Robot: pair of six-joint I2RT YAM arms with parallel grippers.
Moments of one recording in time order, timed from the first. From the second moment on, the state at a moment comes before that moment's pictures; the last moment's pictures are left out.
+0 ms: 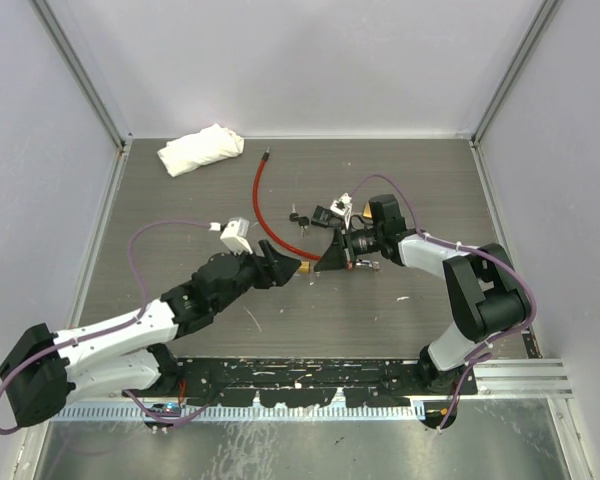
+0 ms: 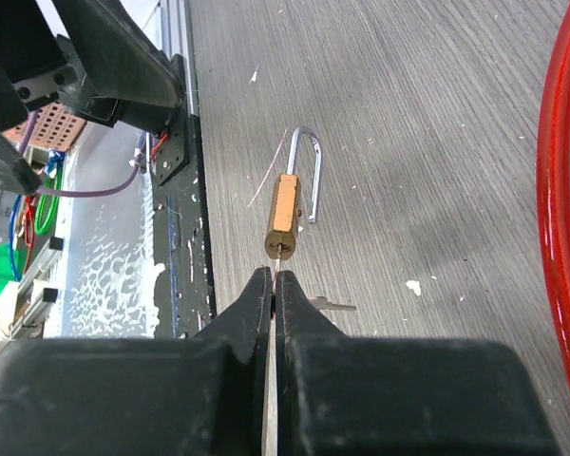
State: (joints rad) left arm -0.93 1.05 0.56 0.22 -0.23 -0.81; right arm 0.34 1.60 0.78 0.10 -1.17 0.12
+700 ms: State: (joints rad) left arm -0.84 0.70 0.14 0.31 -0.26 -1.37; right arm 0.34 1.58 0.79 0.07 -1.20 0.06
